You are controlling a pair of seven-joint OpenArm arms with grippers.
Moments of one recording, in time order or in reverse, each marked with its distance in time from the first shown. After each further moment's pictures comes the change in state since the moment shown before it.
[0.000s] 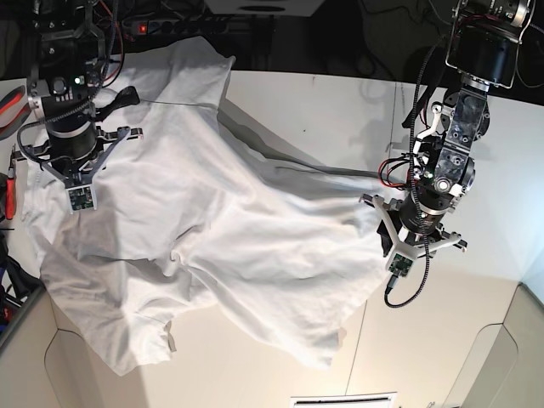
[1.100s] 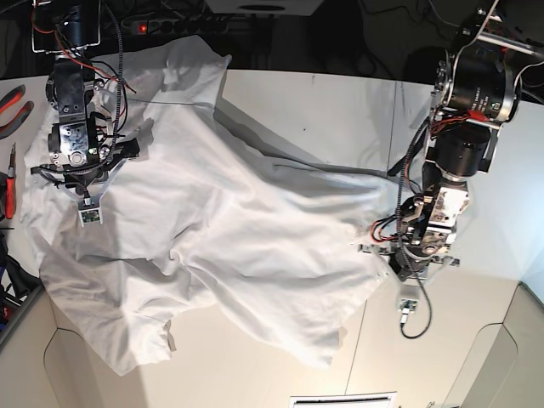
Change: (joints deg) left arm -23.2 5.5 -0.3 -40.7 -6.4 5.9 -6.0; right arm 15.9 -0.1 0.1 -32.5 -0.2 -2.2 0.6
